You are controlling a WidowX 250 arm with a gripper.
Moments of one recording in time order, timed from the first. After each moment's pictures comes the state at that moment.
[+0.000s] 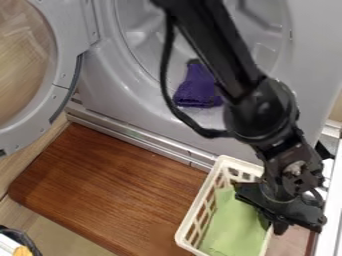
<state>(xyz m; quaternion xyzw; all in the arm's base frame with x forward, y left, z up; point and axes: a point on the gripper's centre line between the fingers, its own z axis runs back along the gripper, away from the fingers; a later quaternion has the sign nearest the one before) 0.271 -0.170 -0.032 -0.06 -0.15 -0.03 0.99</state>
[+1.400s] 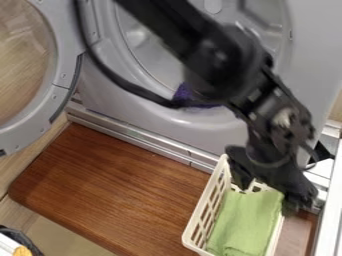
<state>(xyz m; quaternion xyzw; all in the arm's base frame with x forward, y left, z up) 0.267 -0.149 0.029 -0.06 -0.18 -0.13 0.97</state>
